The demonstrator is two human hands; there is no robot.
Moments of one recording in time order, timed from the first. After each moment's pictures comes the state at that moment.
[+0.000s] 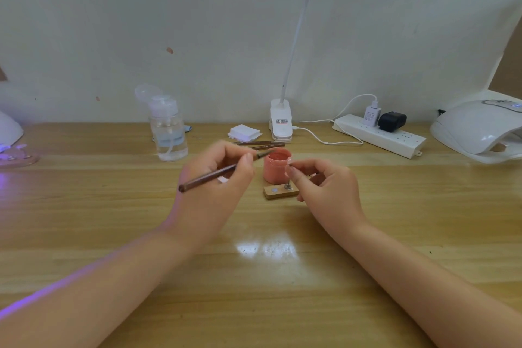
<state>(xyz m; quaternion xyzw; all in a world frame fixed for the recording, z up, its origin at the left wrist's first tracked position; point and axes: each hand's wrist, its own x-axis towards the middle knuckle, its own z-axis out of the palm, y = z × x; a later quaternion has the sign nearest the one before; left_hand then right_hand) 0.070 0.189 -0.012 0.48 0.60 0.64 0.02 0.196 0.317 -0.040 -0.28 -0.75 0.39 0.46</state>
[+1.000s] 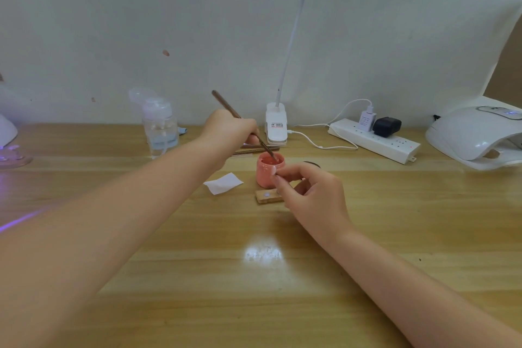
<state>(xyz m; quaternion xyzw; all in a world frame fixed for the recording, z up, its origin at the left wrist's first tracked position) 0.030 0.284 0.037 0.34 0.75 0.53 0.19 0.193 0.317 -0.044 -0.24 -0.77 0.35 0.48</state>
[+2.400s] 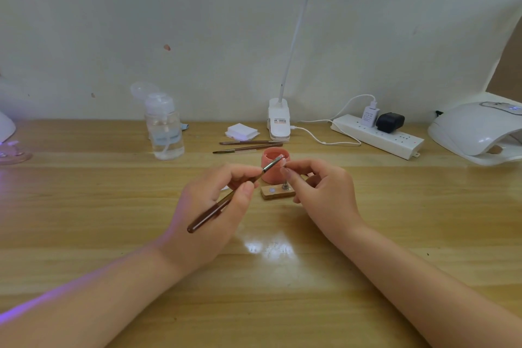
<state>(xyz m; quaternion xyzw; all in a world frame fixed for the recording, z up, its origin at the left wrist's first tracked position) 0.067 0.177 -0.033 0.59 0.57 0.56 0.01 0.195 0.320 -0.042 -0.27 -0.77 0.36 0.46</state>
